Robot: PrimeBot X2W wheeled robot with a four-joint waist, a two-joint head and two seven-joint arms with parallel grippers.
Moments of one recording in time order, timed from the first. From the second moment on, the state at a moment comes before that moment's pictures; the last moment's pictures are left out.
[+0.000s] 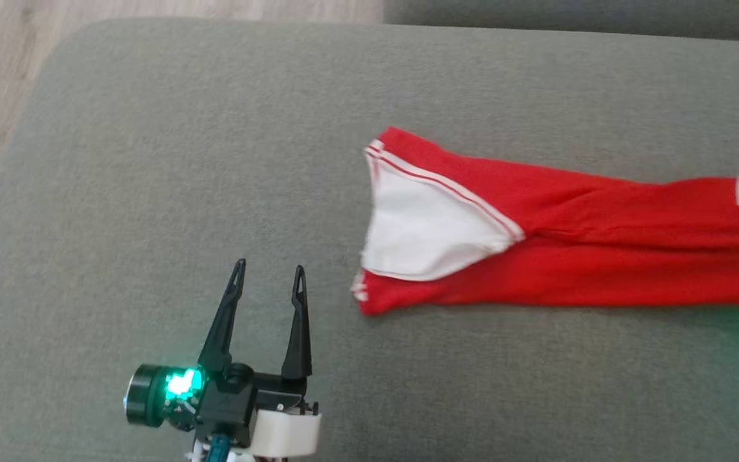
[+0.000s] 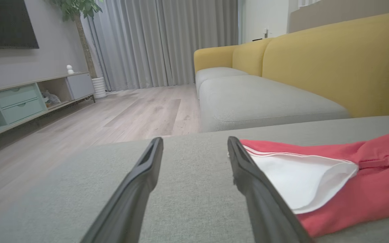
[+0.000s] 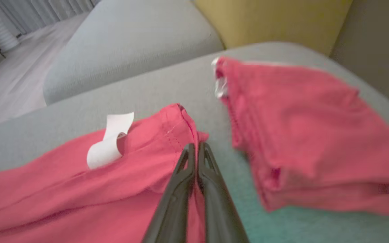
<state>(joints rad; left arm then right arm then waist) -0.05 0.15 -0.51 0.01 -0.14 0.36 -0.26 -0.17 -0.35 -0.31 0.47 0.47 0.13 0.16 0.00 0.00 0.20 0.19</state>
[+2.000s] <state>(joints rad) 0.04 0.06 -0.33 0.04 -0.14 0.23 -0.26 -0.01 -0.20 0.09 0.10 0.38 0.13 -0.25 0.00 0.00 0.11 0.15</state>
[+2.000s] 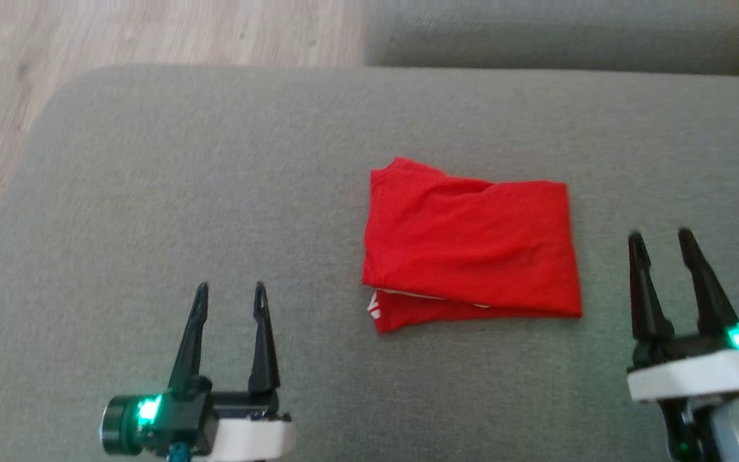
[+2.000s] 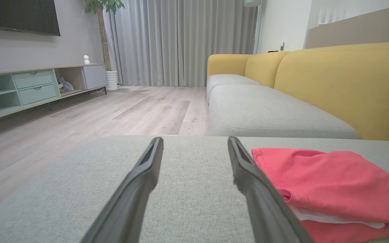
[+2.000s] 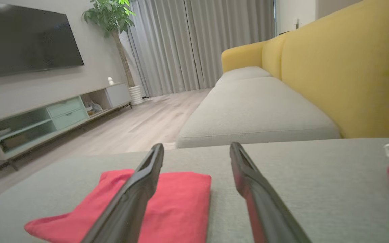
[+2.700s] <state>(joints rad) 0.17 0.06 -0.26 0.06 -0.11 0.19 -0.26 0.18 -0.13 0.02 0.09 0.19 0.13 -0.25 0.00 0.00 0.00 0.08</state>
